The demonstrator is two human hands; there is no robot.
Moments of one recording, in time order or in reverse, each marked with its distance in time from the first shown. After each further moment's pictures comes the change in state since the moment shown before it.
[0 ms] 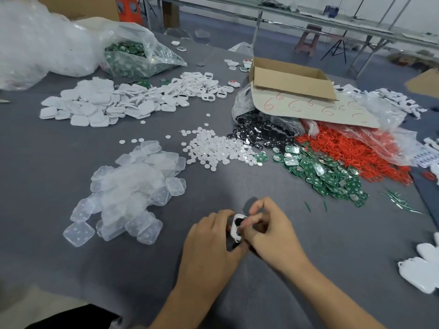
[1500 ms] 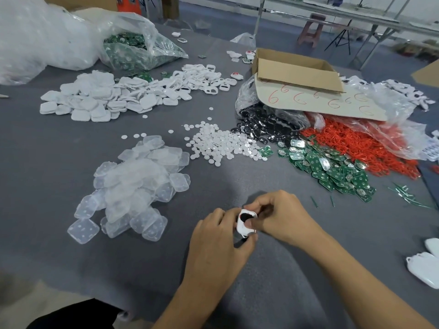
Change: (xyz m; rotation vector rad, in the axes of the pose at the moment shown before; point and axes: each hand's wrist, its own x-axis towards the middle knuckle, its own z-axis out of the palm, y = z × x) left_hand 0.001 -0.001 0.004 0.047 0.041 0.014; right_hand 0.033 -0.017 -0.022 -0.394 -0.221 -0.031
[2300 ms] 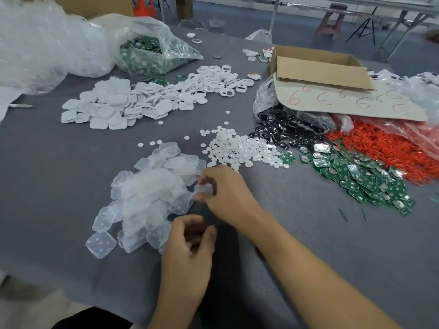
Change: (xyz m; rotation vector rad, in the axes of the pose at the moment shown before) left_hand 0.002 -0.043 -0.045 -0.740 0.167 -0.514; right_hand 0.088 -0.082 0.075 0.045 0.084 -0.314
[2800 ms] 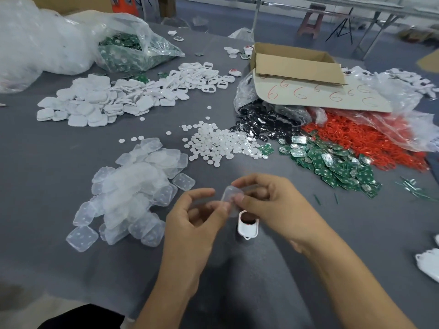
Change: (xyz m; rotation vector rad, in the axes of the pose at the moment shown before) left_hand -0.008 0.039 0.030 -0.239 -0.155 -0.025; right_hand -0.101 0.006 -0.089 0.728 -0.035 0.257
